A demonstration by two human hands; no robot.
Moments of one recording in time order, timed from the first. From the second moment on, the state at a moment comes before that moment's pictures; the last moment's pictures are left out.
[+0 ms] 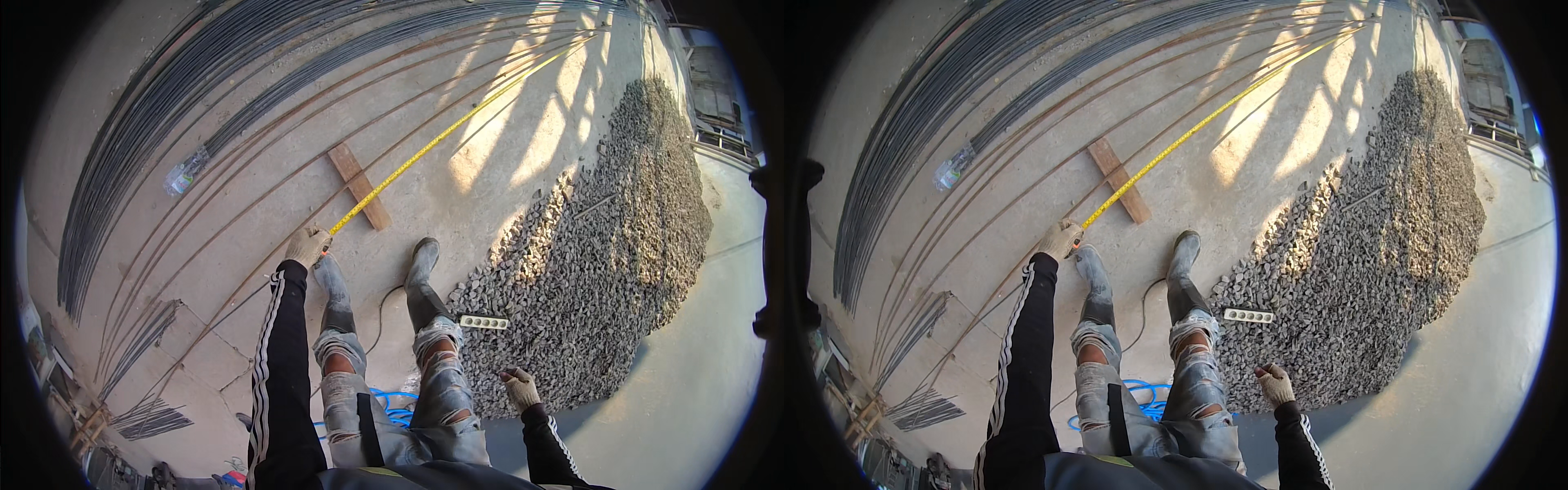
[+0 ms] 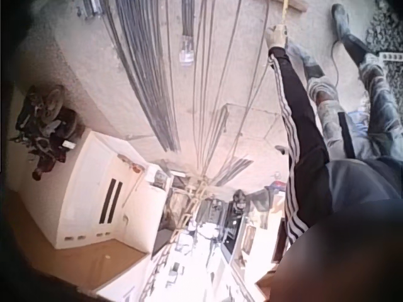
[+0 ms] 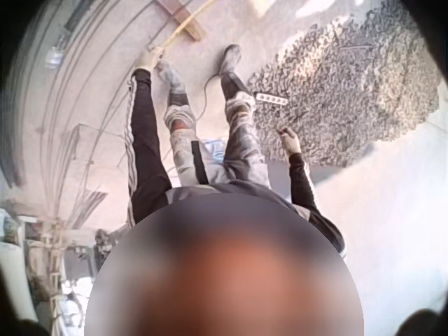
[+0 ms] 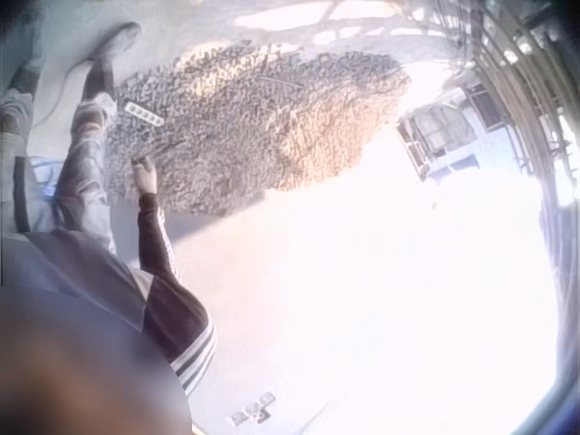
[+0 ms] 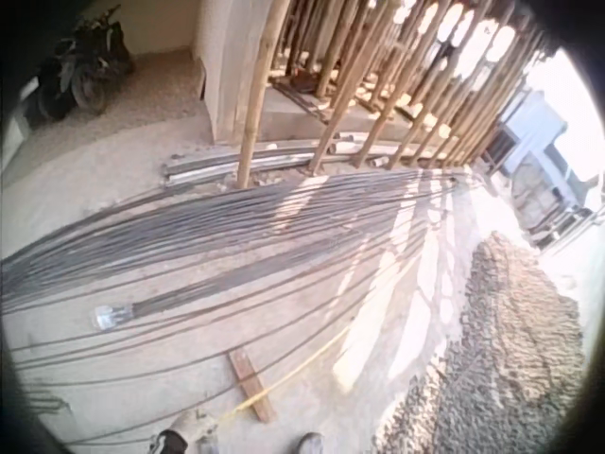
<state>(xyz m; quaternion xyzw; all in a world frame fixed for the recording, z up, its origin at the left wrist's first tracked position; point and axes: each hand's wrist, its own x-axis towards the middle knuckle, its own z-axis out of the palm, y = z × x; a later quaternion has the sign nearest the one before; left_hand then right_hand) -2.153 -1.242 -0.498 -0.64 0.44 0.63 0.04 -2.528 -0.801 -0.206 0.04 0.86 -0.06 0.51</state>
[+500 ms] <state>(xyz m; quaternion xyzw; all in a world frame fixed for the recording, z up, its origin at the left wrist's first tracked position) -2.116 -1.271 -0.684 -0.64 0.43 0.63 0.07 -2.479 -0.930 -0.428 -0.03 0.78 -0.10 0.62</state>
